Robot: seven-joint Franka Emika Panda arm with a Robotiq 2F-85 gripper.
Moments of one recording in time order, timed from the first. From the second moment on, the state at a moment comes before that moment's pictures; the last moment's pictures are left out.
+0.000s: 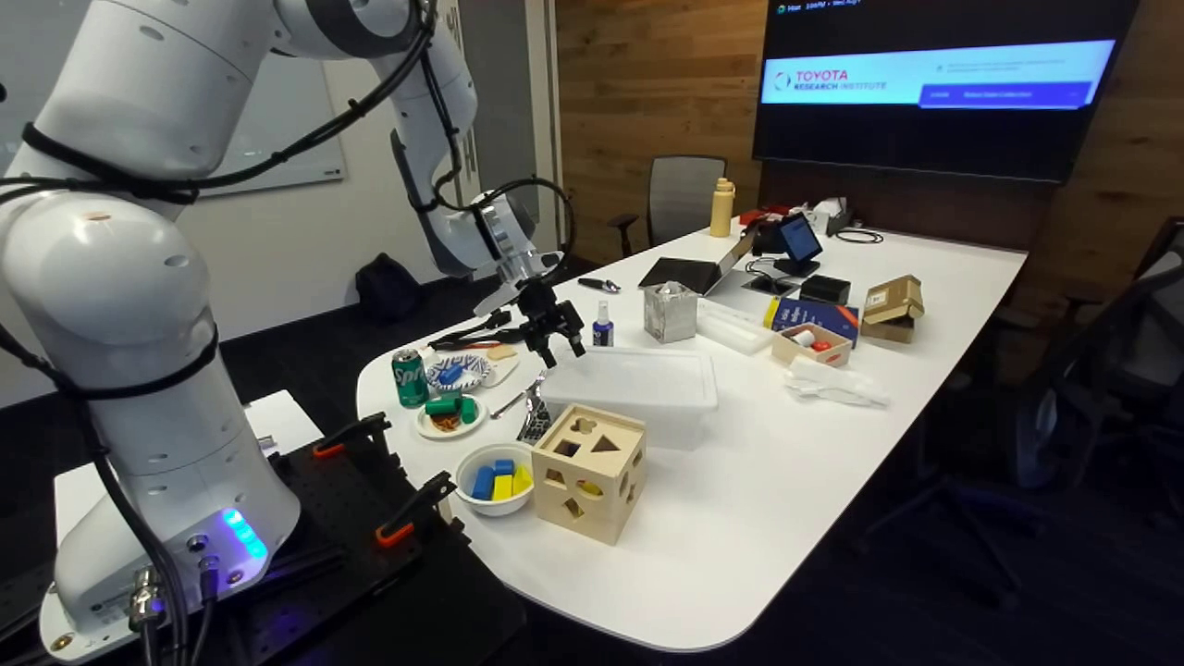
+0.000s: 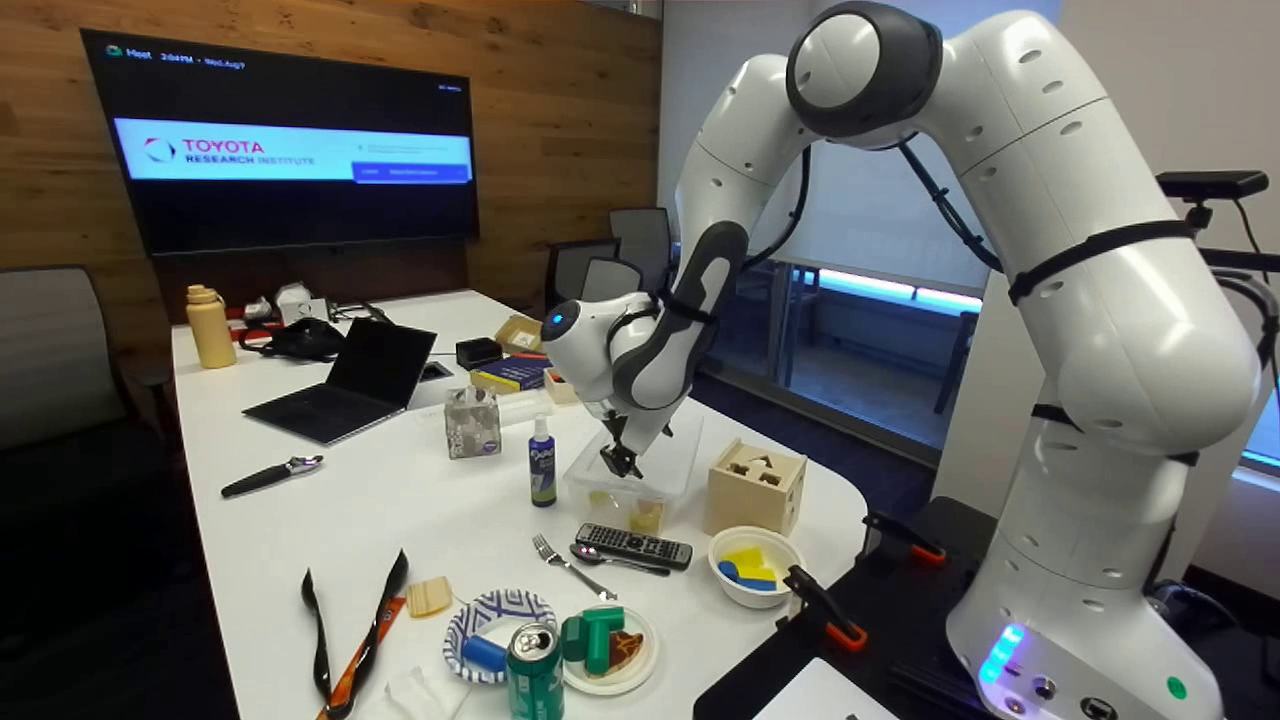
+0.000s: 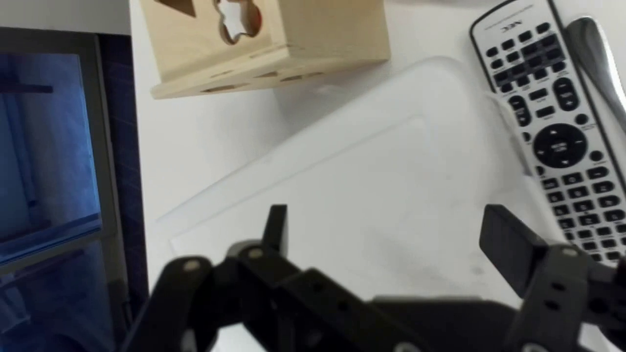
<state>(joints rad) 0.15 0.62 0.07 -2.03 -0.92 2.30 0.85</state>
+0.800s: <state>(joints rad) 0.17 0.65 -0.07 -2.04 -0.94 2.20 0.87</state>
